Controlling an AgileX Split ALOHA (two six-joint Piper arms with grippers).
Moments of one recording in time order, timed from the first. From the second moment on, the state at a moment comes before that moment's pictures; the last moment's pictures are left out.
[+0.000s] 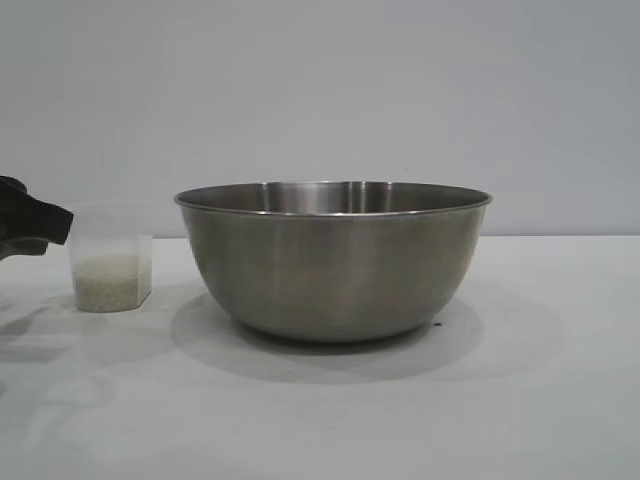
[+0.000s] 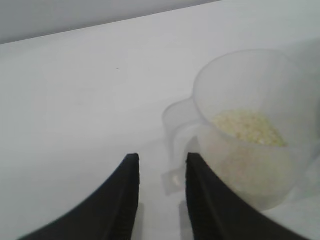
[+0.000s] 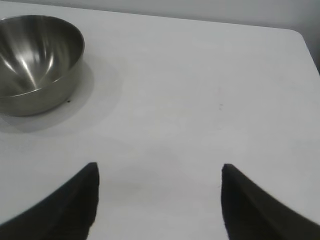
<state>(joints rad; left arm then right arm) -0.35 1.98 -0.40 -0.27 -1.14 0.12 0.16 -0.02 -0.49 0.01 1.14 -0.06</state>
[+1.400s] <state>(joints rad) -0.26 2.09 -0.61 -0.06 -1.14 0.20 0.16 -0.02 -0.49 0.01 1.14 -0.06</state>
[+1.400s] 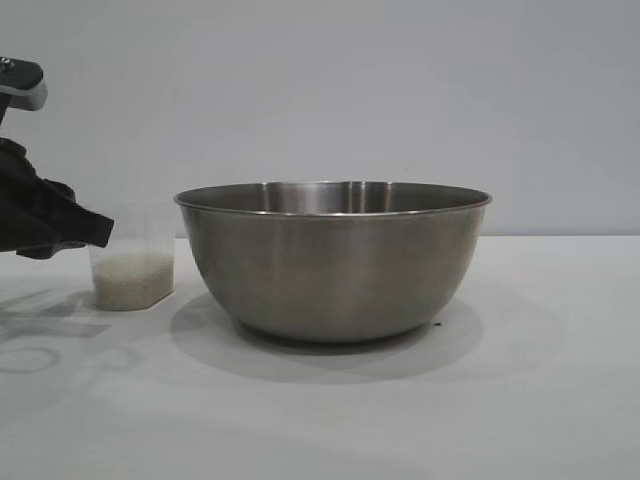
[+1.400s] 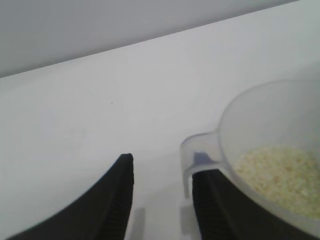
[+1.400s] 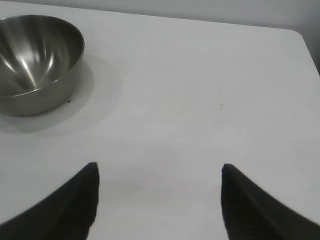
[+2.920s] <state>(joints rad) -0.26 1.94 -0.86 0.44 -1.13 0.72 0.16 -0.02 -0.49 0.01 1.14 -0.06</state>
